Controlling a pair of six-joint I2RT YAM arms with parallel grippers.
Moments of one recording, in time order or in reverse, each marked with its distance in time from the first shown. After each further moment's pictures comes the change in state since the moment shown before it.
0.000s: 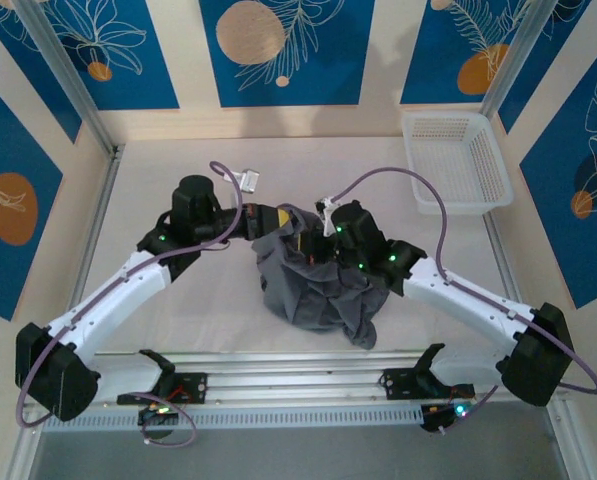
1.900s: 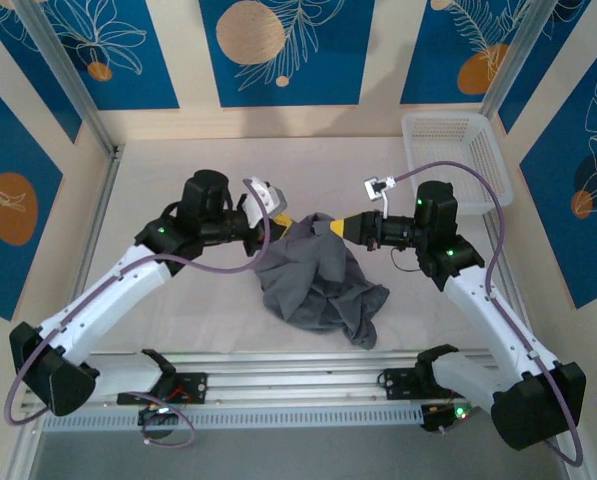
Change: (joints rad) left arm -0.104 0.018 0.174 -0.329 -0.141 0.933; right arm -0.500 -0.189 -0.091 0.164 -0.966 0.012
